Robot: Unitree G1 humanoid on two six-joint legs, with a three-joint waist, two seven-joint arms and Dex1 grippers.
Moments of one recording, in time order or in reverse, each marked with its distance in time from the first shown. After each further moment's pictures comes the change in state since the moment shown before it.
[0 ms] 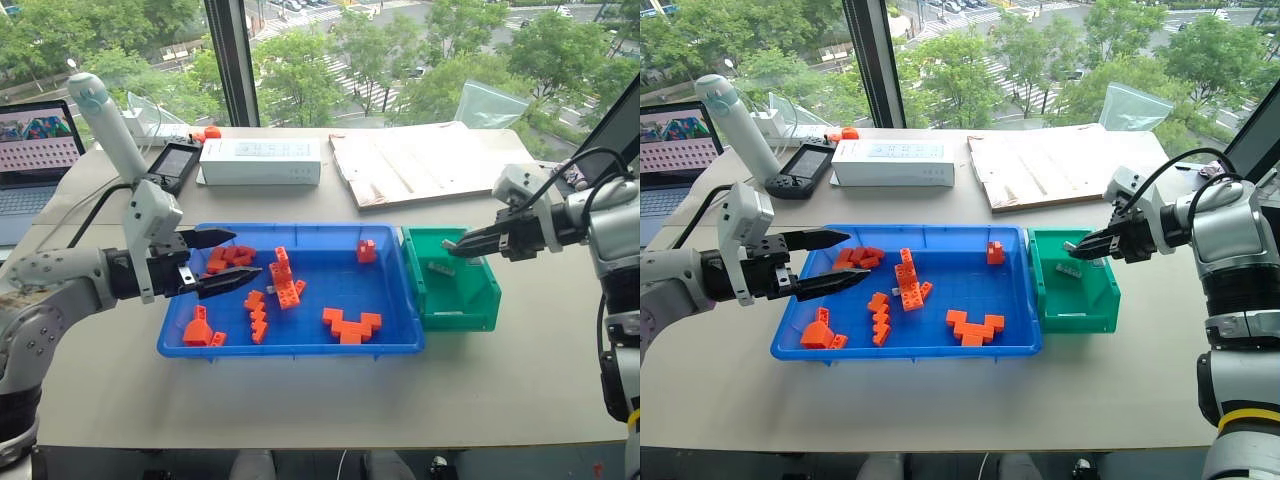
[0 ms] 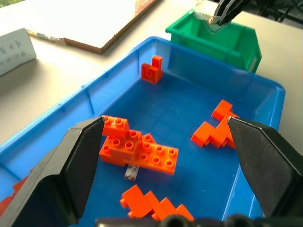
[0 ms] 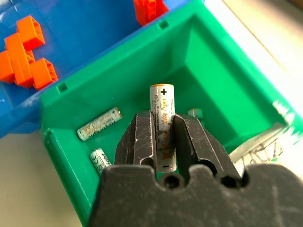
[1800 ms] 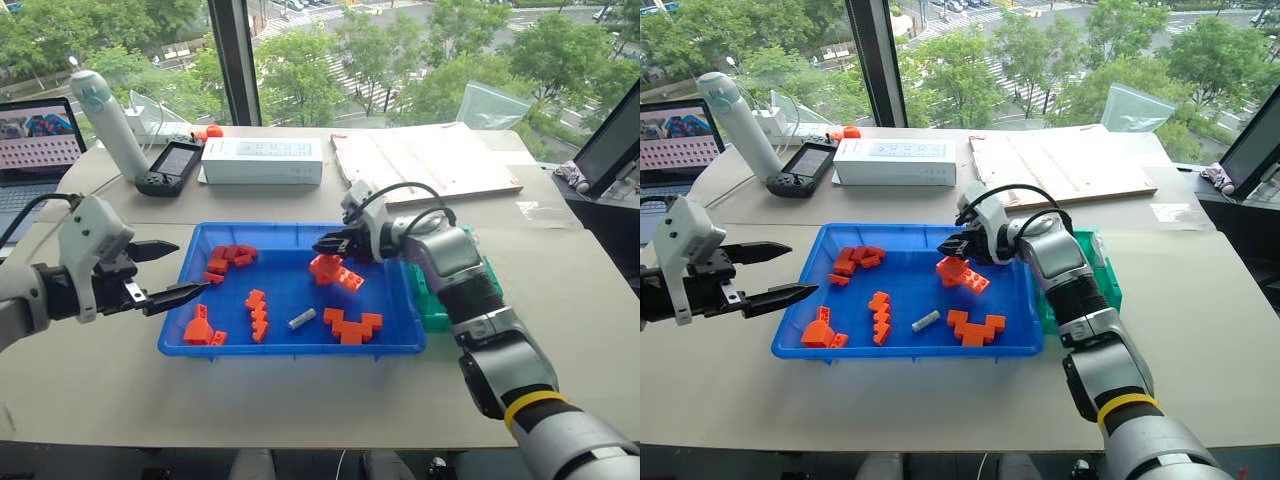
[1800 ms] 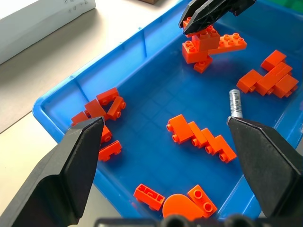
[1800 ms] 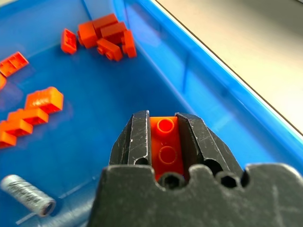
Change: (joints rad) left arm 0.209 0.097 0.245 -0.099 0.017 0.060 0.012; right arm -0.081 0.567 0.078 -0.025 0.115 0.047 -0.519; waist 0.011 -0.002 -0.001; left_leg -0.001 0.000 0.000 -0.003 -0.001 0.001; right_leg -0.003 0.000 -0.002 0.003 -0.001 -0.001
